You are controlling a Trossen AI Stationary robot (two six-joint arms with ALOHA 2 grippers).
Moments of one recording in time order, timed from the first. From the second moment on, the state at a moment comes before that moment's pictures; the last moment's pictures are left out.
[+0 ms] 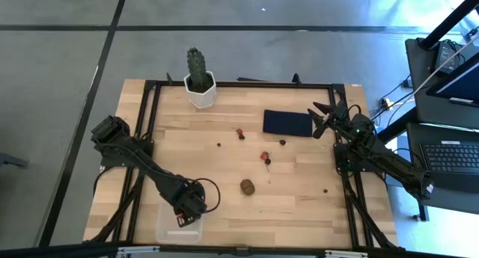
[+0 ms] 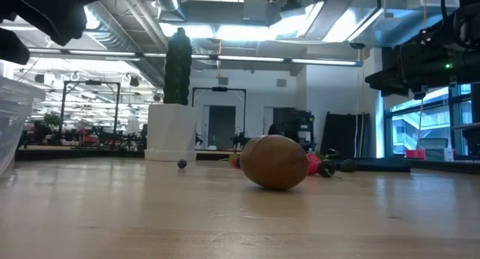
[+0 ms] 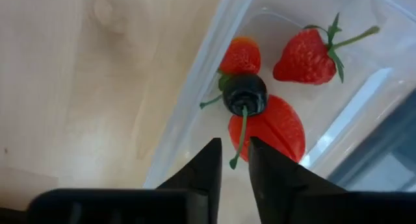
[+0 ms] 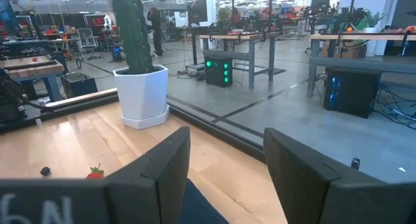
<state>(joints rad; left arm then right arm) -0.64 1.73 1.18 -0.99 0.19 -1.09 -0.64 0.01 0.01 0.03 0.05 0.07</state>
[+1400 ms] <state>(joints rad) -0.27 1.47 1.18 -1.01 -0.30 -0.46 -0.64 0.01 0.01 0.03 0.05 0.06</state>
